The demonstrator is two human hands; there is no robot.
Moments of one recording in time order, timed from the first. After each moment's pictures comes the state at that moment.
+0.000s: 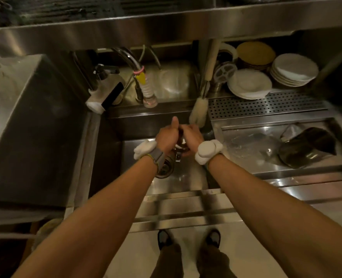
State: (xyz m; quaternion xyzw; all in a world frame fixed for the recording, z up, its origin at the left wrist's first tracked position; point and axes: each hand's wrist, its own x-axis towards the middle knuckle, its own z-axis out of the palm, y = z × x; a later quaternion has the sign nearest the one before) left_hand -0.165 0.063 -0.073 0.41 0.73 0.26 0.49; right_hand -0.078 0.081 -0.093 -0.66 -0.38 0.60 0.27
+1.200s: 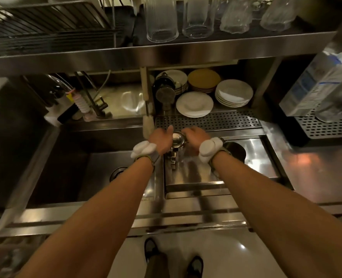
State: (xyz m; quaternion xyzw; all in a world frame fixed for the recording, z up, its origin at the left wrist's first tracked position) left_hand 0.027 0.086 -0.056 0.51 0.78 0.20 0.31; right_hand 0.151 0.104 -0.048 -0.63 -0.60 0.46 0.16
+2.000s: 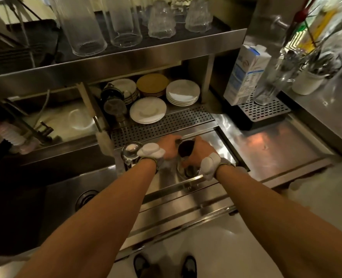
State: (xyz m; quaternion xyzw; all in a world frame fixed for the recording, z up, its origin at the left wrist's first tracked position) left_hand 0.140 0.117 -0.064 0.79 0.54 0.01 0.29; right_hand 0.273 0.071 -0.072 -0.71 -0.63 0.28 0.10
